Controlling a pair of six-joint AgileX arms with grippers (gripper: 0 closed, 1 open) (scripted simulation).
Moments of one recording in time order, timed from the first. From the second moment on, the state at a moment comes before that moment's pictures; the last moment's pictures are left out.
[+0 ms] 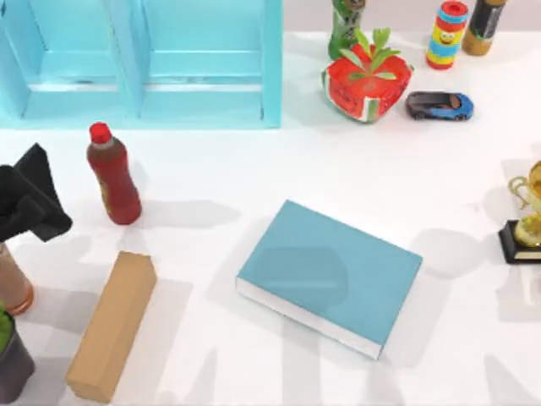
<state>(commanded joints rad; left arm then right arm) -0.44 0.42 0.34 -0.10 -0.36 -0.62 0.00 0.00 0.00 0.00 0.00 0.00</state>
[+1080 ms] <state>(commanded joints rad) 0.00 0.00 0.00 0.00 0.00 0.00 -0.01 0.03 0.03 -0.03 0.00 -0.01</state>
